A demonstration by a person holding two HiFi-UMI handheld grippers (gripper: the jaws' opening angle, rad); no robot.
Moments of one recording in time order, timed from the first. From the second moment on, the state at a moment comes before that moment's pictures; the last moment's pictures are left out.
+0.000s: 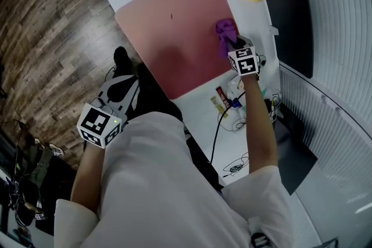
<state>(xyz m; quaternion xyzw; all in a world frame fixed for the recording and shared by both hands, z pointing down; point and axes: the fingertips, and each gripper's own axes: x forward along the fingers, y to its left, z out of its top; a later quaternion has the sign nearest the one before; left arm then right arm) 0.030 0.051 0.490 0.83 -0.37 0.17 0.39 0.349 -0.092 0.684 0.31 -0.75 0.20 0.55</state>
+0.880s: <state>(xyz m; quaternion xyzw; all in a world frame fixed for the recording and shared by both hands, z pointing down) 0.025 0.047 0.494 0.83 -0.37 0.16 0.39 0.388 -0.136 0.659 0.37 -0.71 0.17 0.57</state>
